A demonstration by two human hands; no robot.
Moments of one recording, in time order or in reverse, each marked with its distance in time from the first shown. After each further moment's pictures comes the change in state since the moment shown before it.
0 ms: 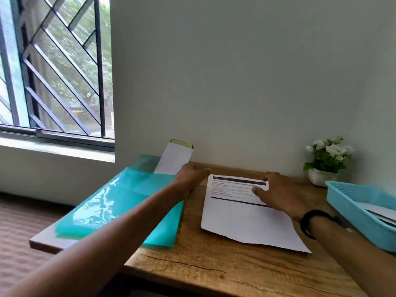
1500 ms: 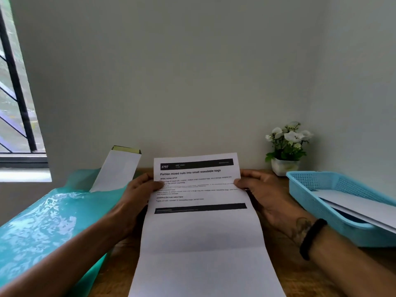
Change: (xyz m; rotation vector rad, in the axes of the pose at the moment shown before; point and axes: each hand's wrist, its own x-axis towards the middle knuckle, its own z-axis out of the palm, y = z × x) left_hand 0.033 -0.022 0.030 -0.443 -0.045 -0.008; right_hand 0.026 0.072 0.003 1.243 0.012 0.351
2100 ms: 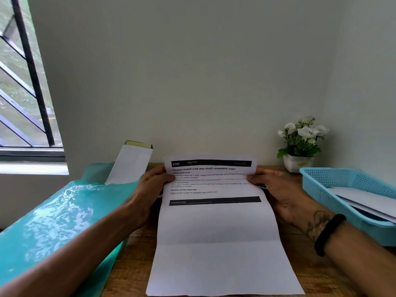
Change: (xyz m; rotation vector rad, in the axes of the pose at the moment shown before) left_hand -0.008 0.007 0.005 0.007 -0.026 0.008; right_hand -0.001 -0.005 -0.001 0.094 -0.070 0.076
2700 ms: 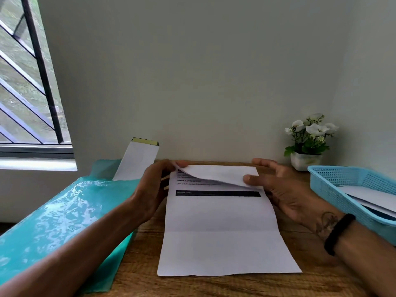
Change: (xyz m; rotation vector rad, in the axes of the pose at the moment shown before) left_hand -0.013 0.010 0.000 -0.123 -0.022 0.034; right_hand -0.005 0.002 0.000 -0.145 -0.100 -0.097
